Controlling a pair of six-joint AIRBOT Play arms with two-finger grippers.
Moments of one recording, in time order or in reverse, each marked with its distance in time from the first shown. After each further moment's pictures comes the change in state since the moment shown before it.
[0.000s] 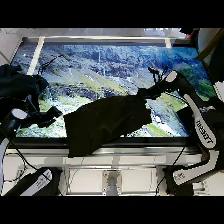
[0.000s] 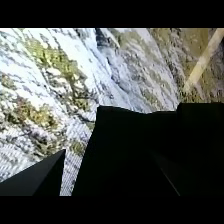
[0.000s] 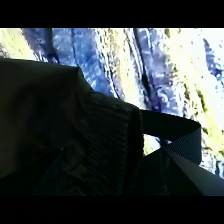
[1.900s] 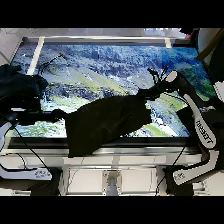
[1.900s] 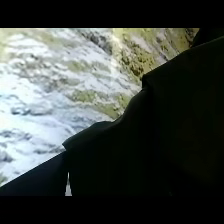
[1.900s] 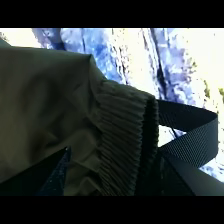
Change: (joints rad) left arm 0.152 -0.433 0.143 -0.398 -0.292 0.879; right arm 0.000 0.000 0.000 0.030 0.042 0.005
